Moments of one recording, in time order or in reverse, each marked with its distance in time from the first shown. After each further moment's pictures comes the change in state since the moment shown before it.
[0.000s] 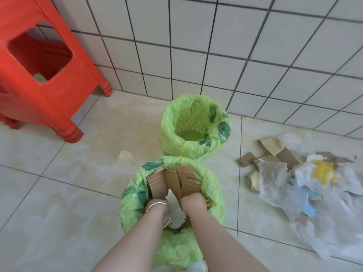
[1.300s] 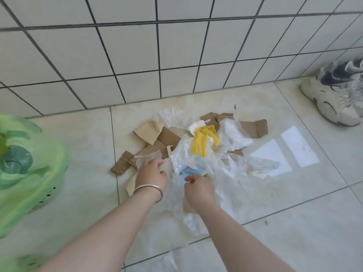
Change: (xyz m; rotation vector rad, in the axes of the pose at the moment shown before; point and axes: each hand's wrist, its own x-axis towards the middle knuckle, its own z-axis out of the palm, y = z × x) left_hand -0.128 0.201 0.336 0.556 -0.098 0.945; right_hand 0.160 0.221 -0.300 0.327 0.293 0.039
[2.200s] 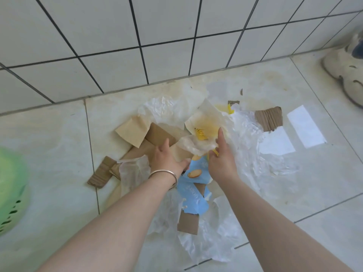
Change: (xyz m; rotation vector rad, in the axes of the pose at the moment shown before) left_hand 0.084 0.050 0.060 -0.034 -0.178 -0.035; right_hand 0.126 0.007 -0.049 0.154 0.176 -0.210
